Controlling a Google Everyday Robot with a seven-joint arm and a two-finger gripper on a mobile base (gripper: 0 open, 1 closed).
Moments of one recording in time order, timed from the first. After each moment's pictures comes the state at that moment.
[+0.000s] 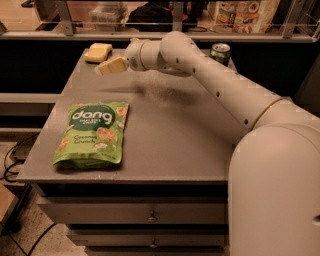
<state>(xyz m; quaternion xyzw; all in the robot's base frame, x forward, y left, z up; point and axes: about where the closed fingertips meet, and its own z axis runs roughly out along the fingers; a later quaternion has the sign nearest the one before) 0.811 0.154 0.897 -0.42 0.66 0.26 0.56</state>
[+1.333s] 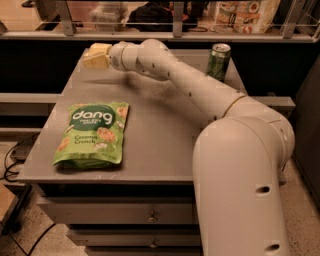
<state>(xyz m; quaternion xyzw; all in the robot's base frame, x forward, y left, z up) 0.857 0.208 0.881 -0.34 0.69 0.29 0.57</state>
